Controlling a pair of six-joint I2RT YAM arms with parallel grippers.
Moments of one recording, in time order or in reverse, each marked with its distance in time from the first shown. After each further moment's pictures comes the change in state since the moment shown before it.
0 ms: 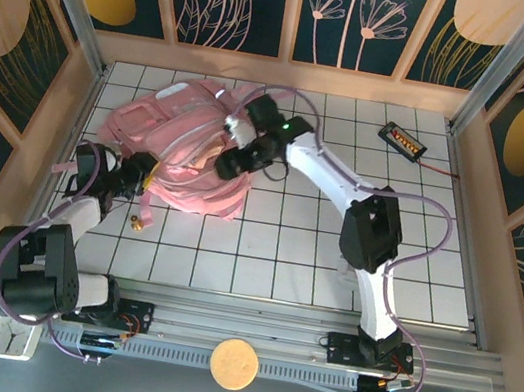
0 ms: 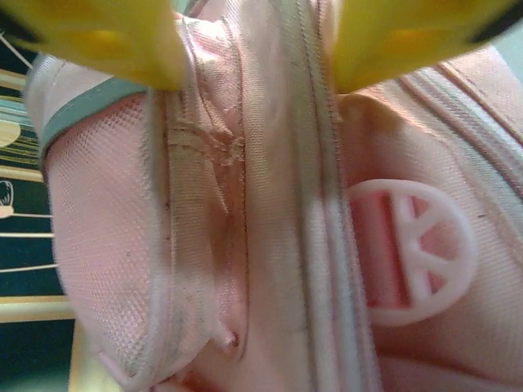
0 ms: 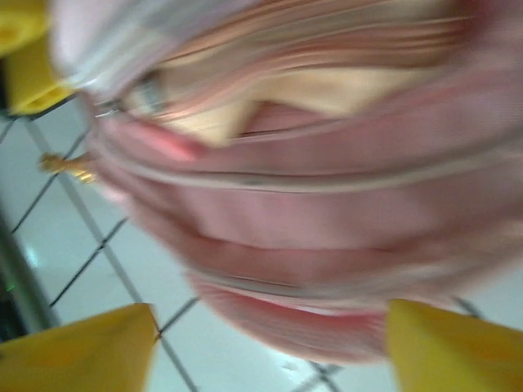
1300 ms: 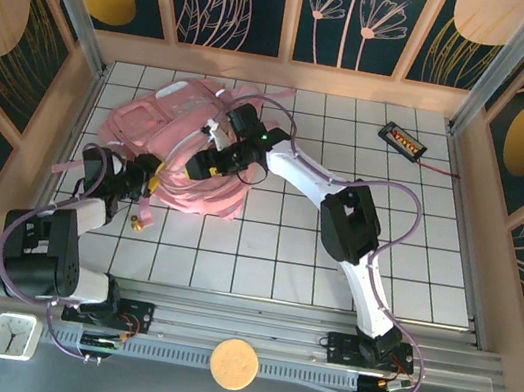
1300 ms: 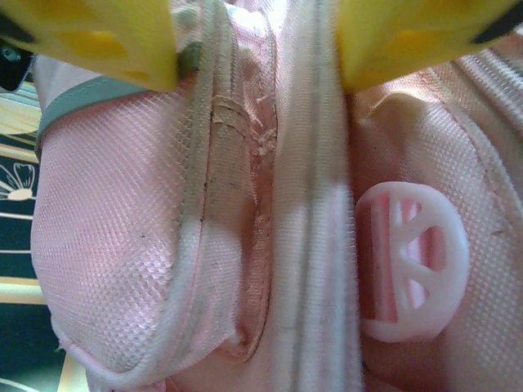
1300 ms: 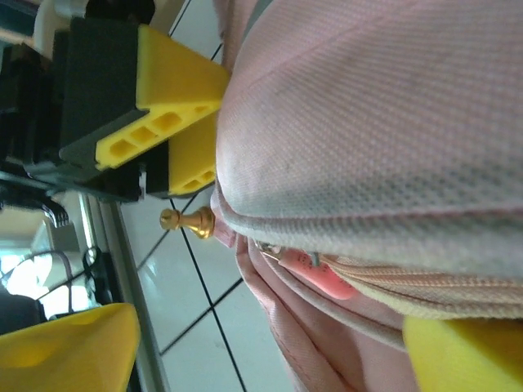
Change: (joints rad) left arm -0.046 0.121 -0.051 0.203 -0.004 -0.144; right arm 0.011 0.151 0.019 0.274 -0.276 0.201
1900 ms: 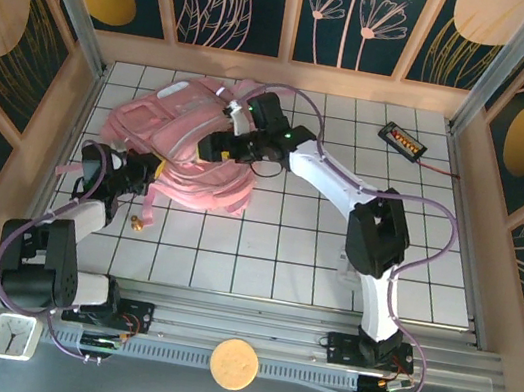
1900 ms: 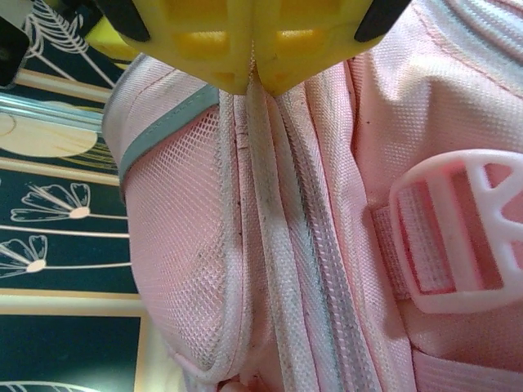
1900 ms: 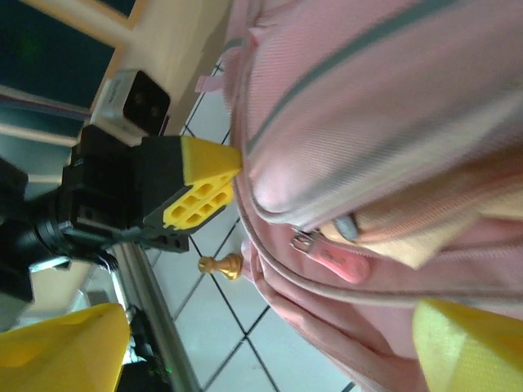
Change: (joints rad) left arm -0.015 -0.071 0.005 0.064 0.035 -0.081; right arm -0.032 -0.204 -0.128 0.100 0.100 0.169
